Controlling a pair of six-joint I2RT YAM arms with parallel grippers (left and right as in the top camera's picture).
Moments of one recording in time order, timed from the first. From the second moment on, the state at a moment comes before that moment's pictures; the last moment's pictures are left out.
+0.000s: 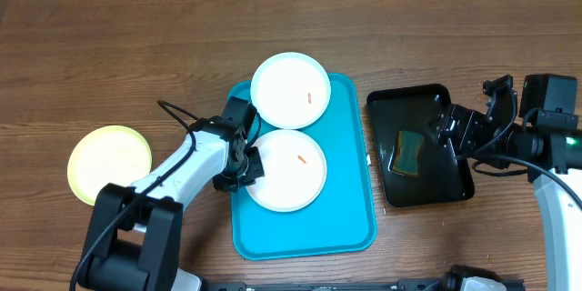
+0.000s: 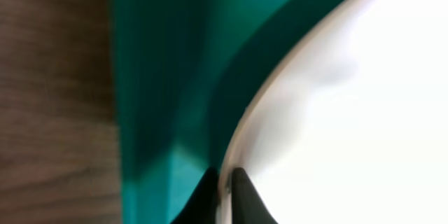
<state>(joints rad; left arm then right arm) -0.31 1.67 0.89 -0.78 0.09 -0.58 -0.18 1.20 1.12 -1.07 -0.46 0.19</state>
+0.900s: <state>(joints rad) -0.35 1.66 0.89 -0.66 0.14 -0.16 0.12 1.73 1.04 -0.86 -0.03 0.55</state>
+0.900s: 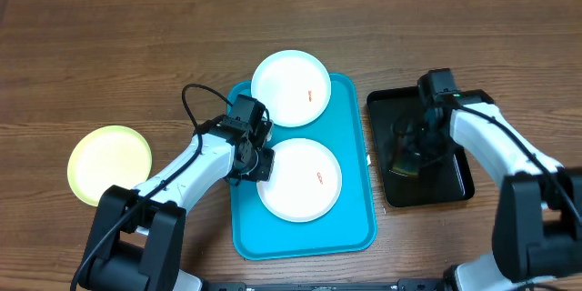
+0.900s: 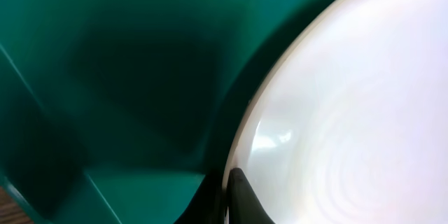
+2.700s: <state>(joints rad) -0.35 1.66 0.89 -0.65 0.14 -0.16 0.14 1.65 1.06 -0.95 0.00 0.56</state>
